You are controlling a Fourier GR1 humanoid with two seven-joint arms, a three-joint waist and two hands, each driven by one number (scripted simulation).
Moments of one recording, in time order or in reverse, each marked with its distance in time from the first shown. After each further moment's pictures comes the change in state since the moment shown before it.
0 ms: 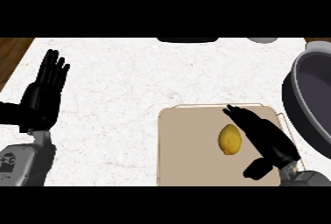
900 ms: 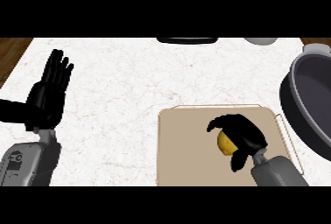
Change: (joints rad) left arm -0.015 -0.047 0.025 0.017 -0.049 -0.024 -0.004; right arm -0.115 0.134 0.028 0.303 0.188 -0.112 -0.234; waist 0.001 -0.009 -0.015
